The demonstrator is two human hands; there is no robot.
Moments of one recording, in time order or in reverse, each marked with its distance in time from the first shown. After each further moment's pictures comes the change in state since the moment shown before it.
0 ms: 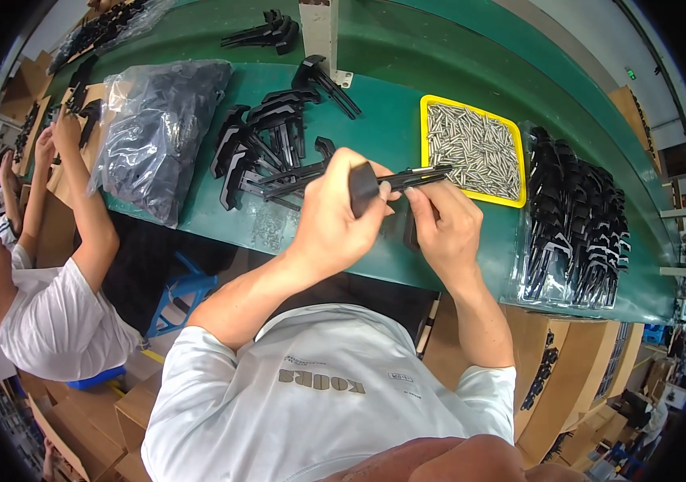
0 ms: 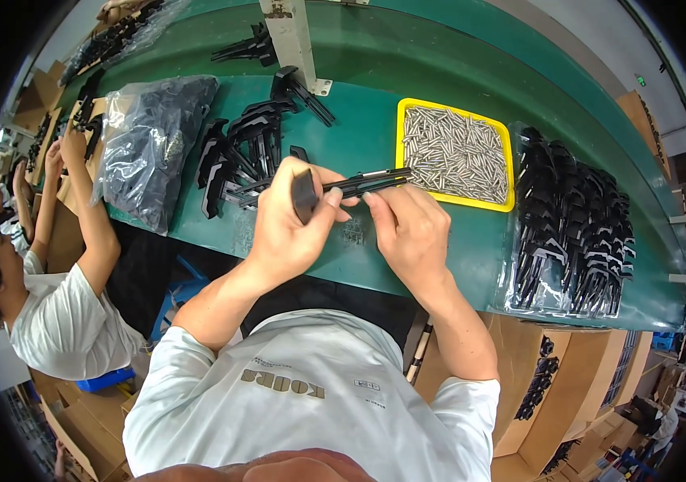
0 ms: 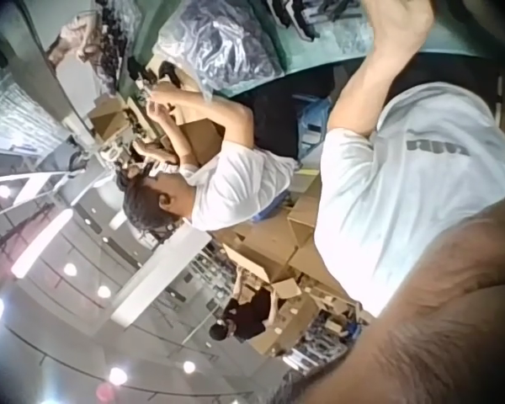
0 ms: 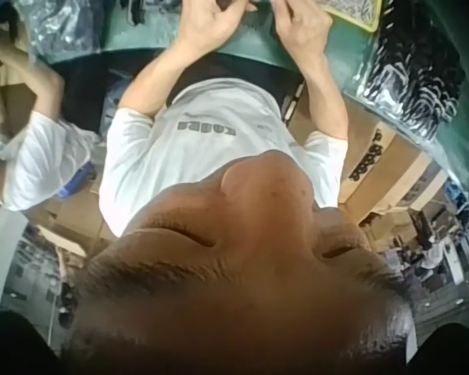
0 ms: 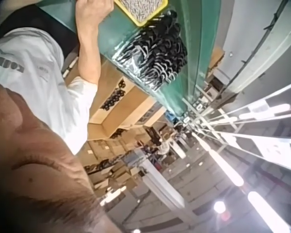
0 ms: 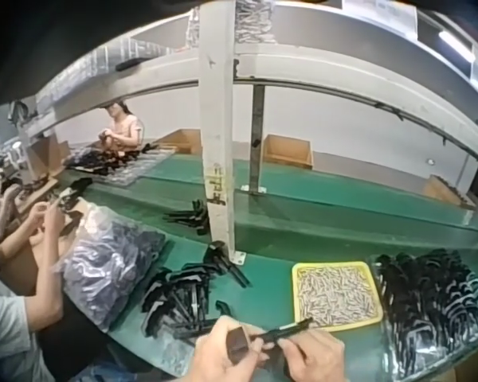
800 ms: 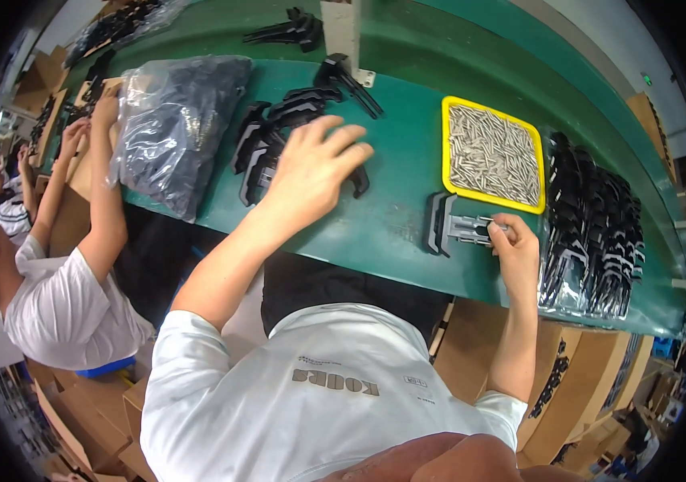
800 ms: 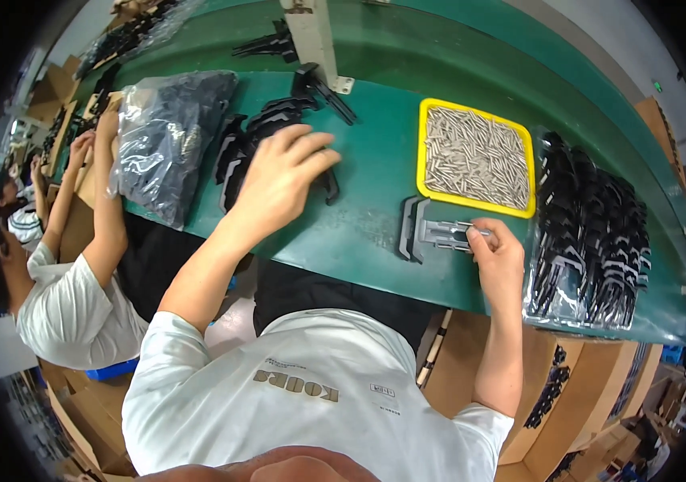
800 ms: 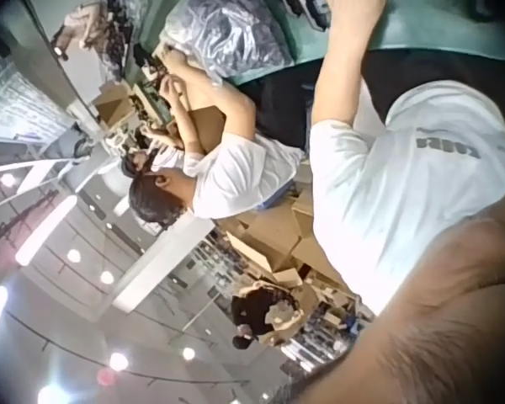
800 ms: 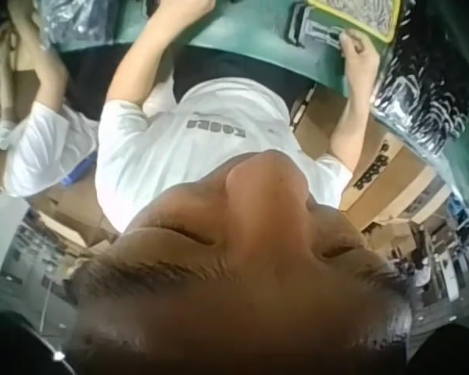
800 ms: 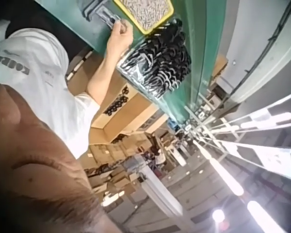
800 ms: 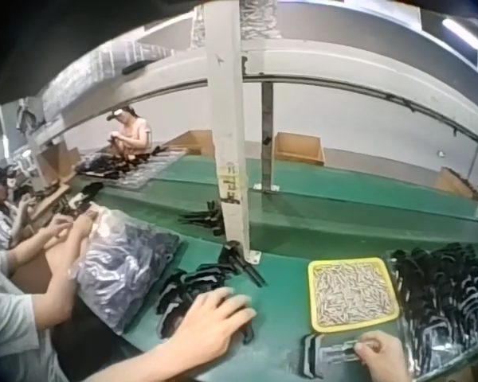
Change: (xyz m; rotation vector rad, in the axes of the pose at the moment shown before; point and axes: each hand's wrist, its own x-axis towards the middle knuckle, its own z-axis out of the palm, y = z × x) left_hand 0.027 -0.056 -0.059 0.981 -0.200 0.365; right_hand -0.055 0.070 -0.063 0.325 -0.111 0.853
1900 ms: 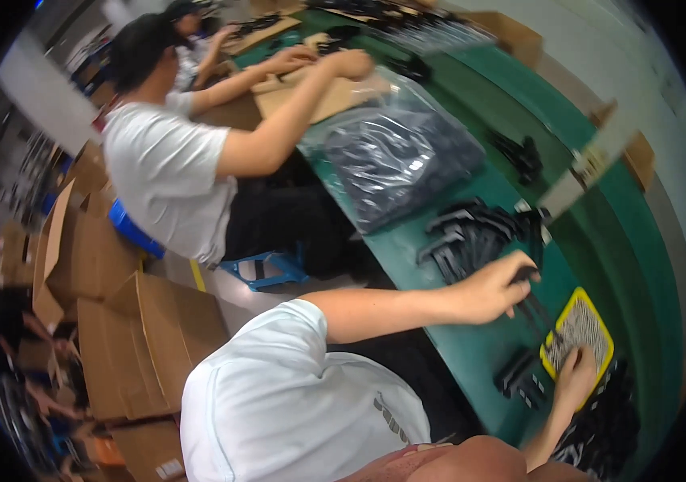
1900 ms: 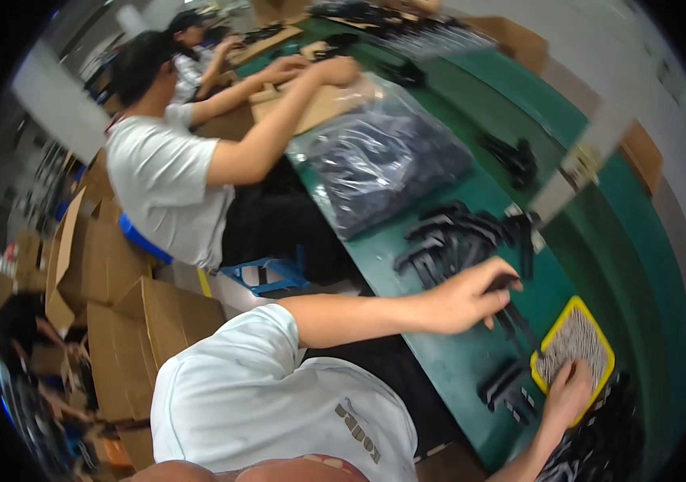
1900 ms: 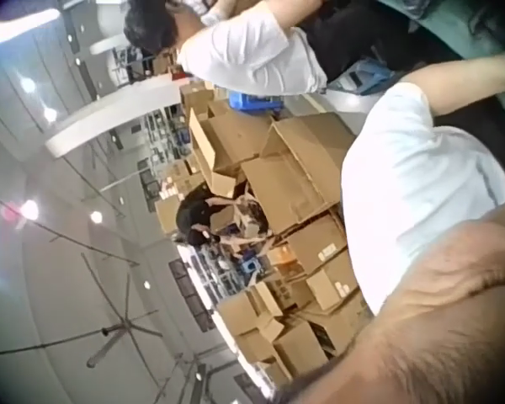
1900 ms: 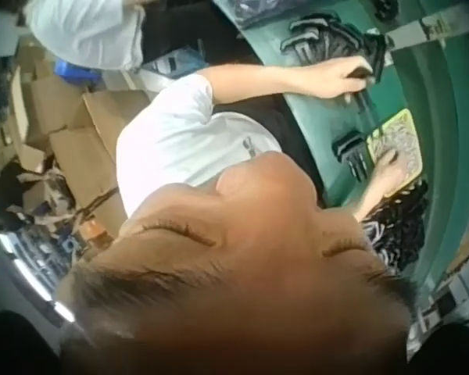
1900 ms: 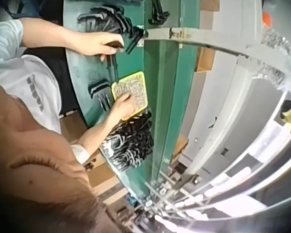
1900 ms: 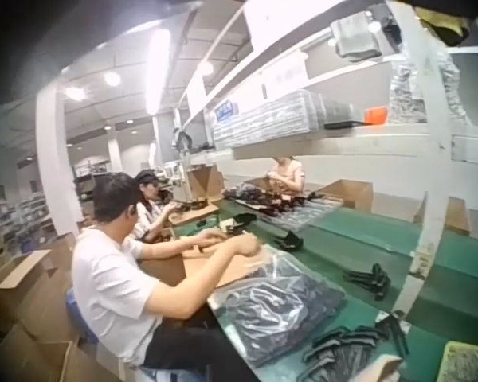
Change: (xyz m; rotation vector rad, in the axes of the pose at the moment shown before) left_hand 0.008 0.037 0.001 -1.434 0.173 -0.658; right_hand 0.100 -0.017 0.006 -0.831 0.198 -0.723
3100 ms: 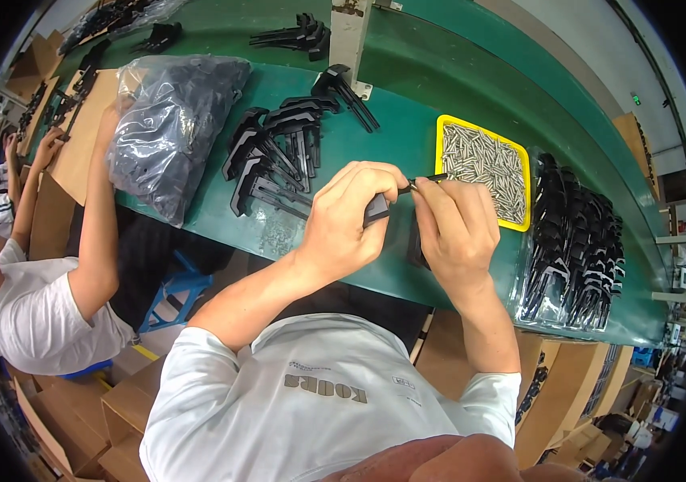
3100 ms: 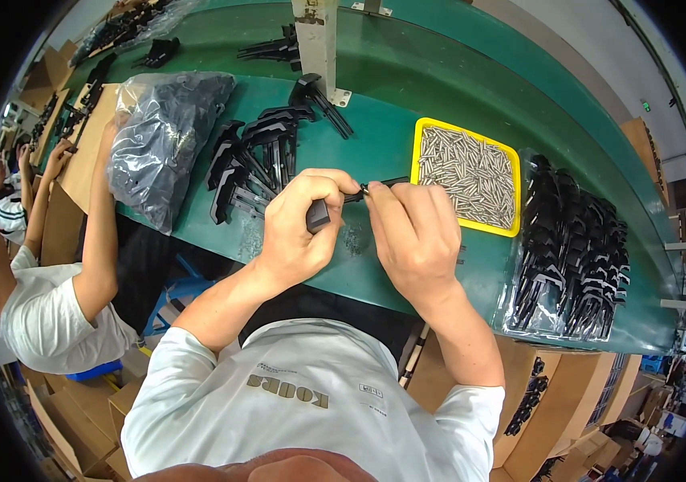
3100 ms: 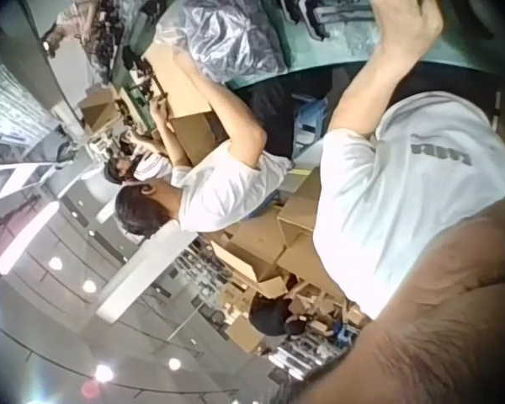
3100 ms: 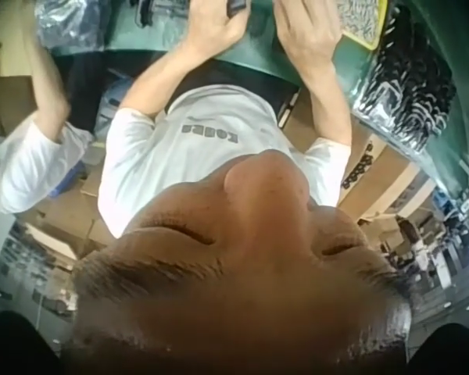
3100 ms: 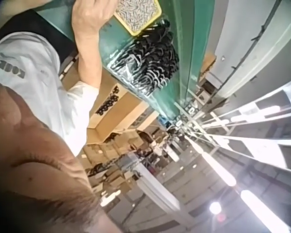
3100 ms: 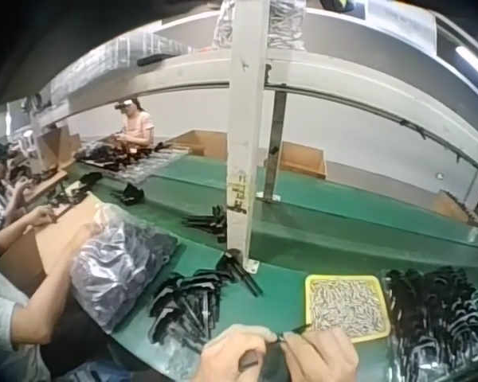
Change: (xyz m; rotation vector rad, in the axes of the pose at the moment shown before) left_hand -0.015 0.005 0.024 0.469 0.047 0.631; right_hand 0.004 -0.160 -0.043 0.276 0.429 -0.354
